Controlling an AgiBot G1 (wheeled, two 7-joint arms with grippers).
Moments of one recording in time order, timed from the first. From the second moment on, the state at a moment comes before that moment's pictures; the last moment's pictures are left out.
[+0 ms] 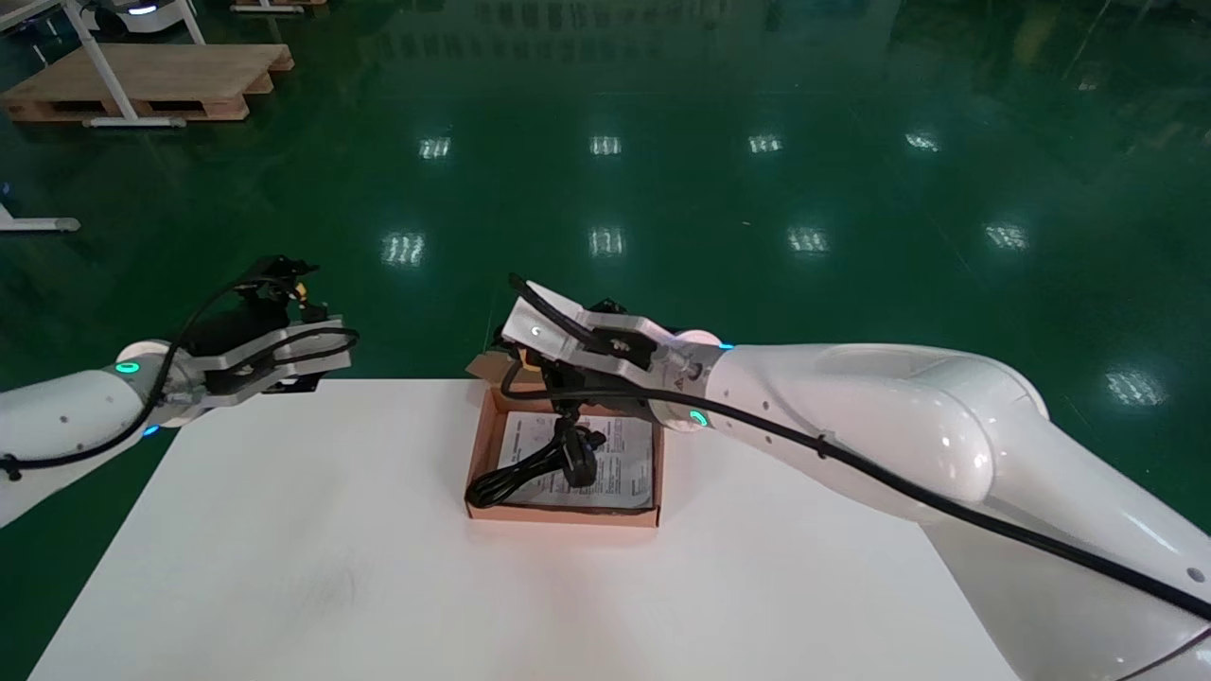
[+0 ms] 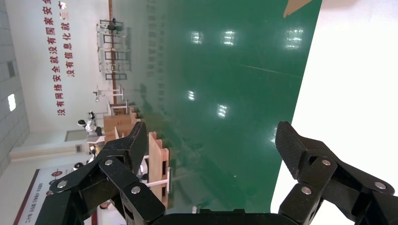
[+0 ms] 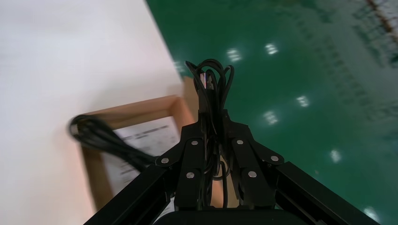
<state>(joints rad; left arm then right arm) -1.48 0.95 0.92 -0.75 1.80 0.28 0.18 1.55 -1.35 -0.82 1.05 -2.17 -0.76 0.66</state>
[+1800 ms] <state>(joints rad) -1.38 0.86 0.77 -0.89 1.58 0.58 0.04 1.43 -1.18 -0.77 1.10 -1.91 -0.88 0.64</state>
